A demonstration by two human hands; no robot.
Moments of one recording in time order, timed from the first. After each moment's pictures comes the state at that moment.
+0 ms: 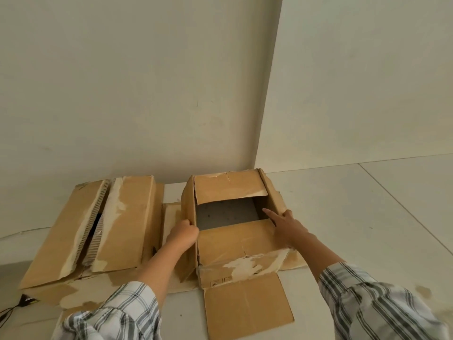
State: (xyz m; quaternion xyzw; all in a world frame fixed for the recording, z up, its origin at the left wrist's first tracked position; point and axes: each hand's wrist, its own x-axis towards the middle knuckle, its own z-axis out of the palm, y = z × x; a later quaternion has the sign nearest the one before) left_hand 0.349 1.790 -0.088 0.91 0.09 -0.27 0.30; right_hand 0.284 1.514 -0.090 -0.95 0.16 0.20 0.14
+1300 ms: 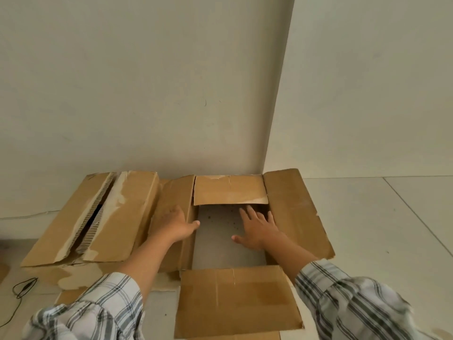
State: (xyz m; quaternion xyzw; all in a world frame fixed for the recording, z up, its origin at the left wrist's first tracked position) left_hand 0.360 1.777 -0.069 0.96 0.08 -0.21 0.17; right_hand 0.328 1.546 -0.090 -0.98 -0.04 0.20 0.07
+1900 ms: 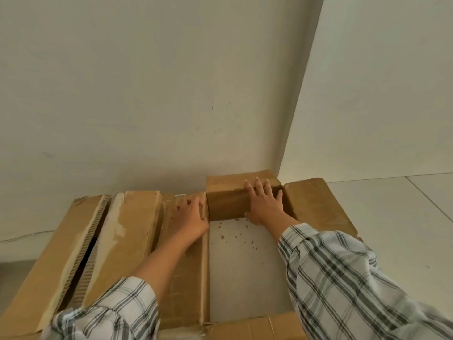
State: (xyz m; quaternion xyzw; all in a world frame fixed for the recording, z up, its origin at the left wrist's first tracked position) left_hand 0.457 1.781 -0.090 0.97 -0.02 -0.08 0.22; right_hand 0.473 1.567 -0.108 -0.99 0.04 0.15 0.04
